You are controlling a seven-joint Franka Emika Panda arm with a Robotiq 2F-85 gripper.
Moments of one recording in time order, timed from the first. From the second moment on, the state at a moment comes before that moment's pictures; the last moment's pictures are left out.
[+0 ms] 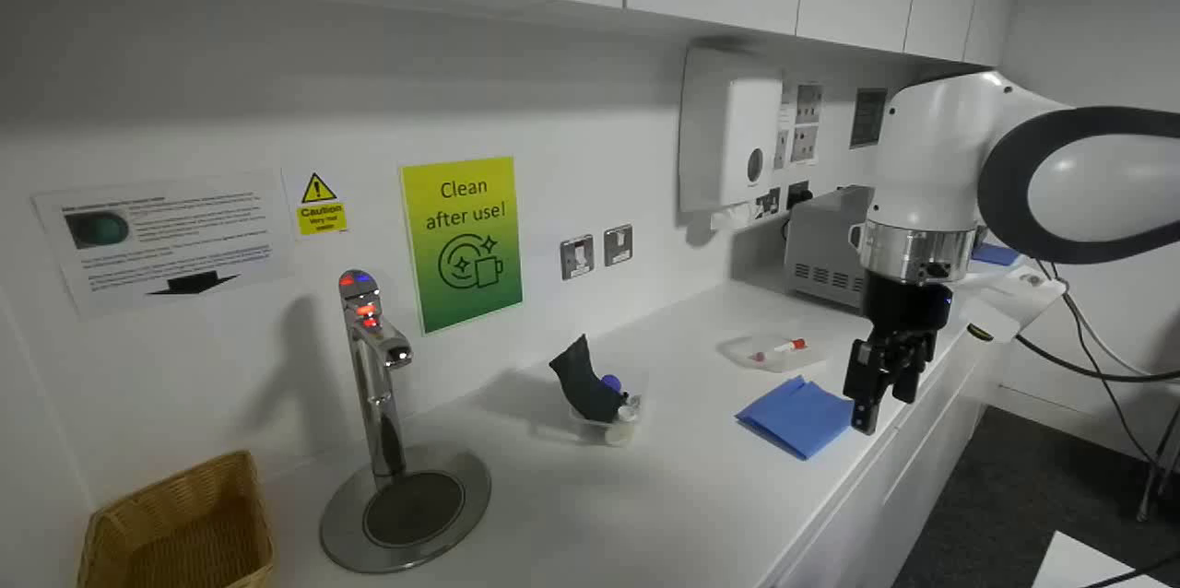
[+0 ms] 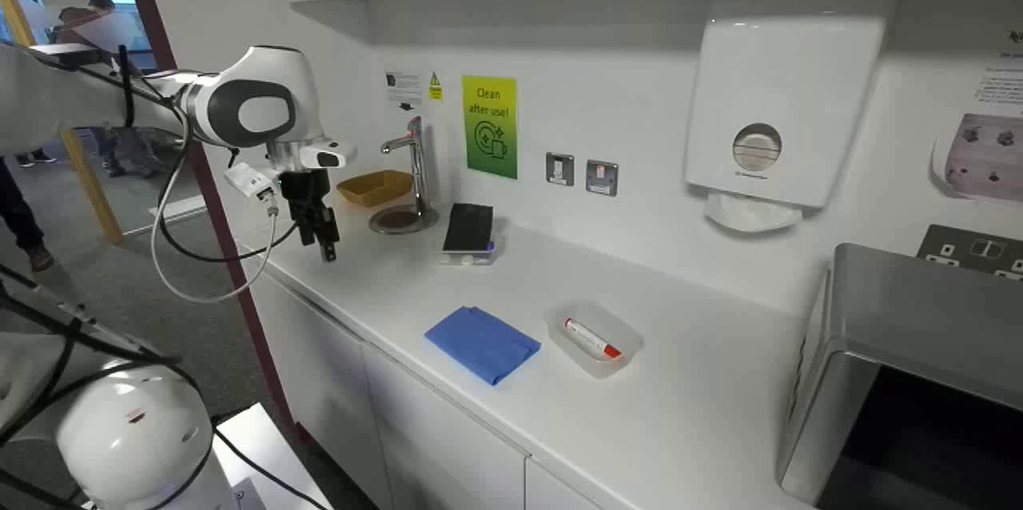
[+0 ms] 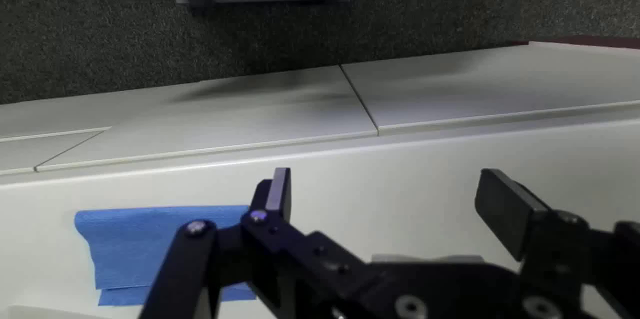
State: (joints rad) arm 0.13 -0.74 0.23 -2.53 0.18 1.80 0.30
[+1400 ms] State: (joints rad) arm -0.06 -0.74 0.18 -2.55 0.18 1.84 0.58
